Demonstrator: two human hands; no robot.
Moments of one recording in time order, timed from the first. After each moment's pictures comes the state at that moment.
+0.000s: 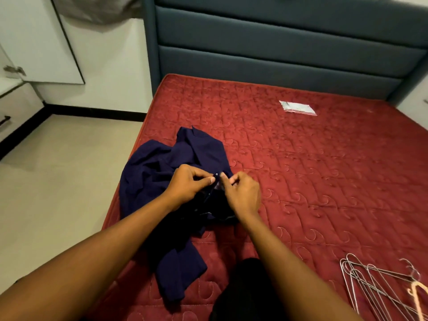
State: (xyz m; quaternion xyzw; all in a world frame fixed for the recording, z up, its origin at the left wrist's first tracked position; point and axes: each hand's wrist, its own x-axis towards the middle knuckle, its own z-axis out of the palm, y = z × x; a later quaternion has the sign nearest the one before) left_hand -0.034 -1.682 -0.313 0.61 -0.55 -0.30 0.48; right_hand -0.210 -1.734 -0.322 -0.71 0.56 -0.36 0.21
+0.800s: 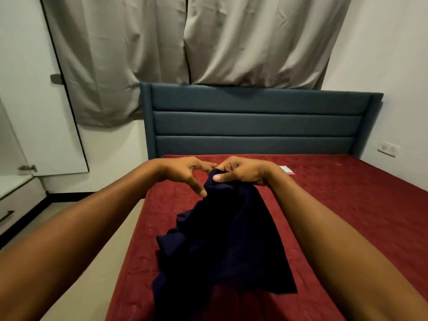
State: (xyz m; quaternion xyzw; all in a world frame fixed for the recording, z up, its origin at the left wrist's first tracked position) left_hand 0.009 -1.709 -0.038 0.52 -0.81 -0.26 0.12; right_hand -0.210 -1.788 -0.047 -0.86 0.22 -0.07 0.46
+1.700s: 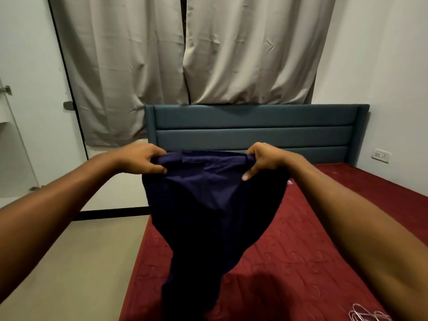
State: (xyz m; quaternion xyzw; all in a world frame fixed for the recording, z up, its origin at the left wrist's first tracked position) left_hand 0.084 -1.626 0.031 0.64 -0.77 0.02 0.08; right_hand -0.280 -1.793 0.014 -0.91 0.38 -0.12 0.11
